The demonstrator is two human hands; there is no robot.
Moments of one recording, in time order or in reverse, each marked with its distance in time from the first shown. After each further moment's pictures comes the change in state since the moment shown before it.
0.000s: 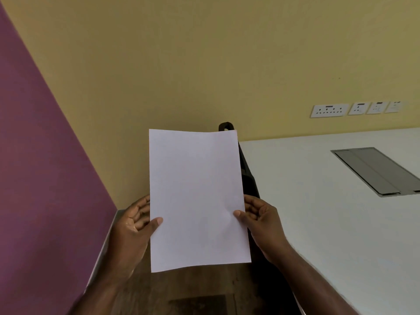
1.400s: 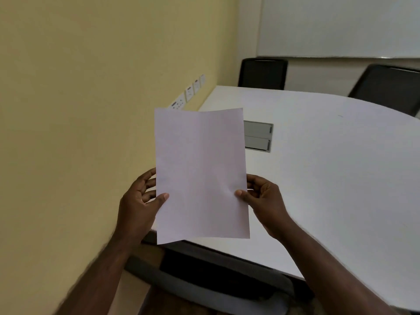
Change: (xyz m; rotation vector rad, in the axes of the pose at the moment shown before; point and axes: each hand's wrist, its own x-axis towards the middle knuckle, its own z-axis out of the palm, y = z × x) left_hand 0.541 -0.042 0.383 0.057 -1.169 0.292; right_hand 0.345 0.012 -0.084 -0.030 1.151 -0.004
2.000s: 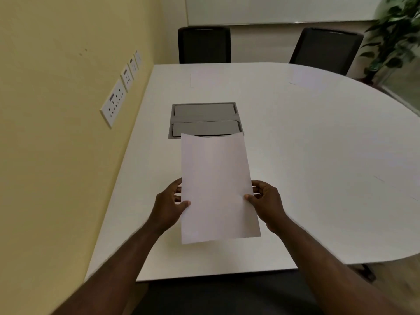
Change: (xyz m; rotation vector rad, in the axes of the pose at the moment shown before) left_hand 0.196 -0.170 0.105 0.096 -0.619 -0.055; right_hand 0.116 0.122 0.026 -0.268 0.511 0.298
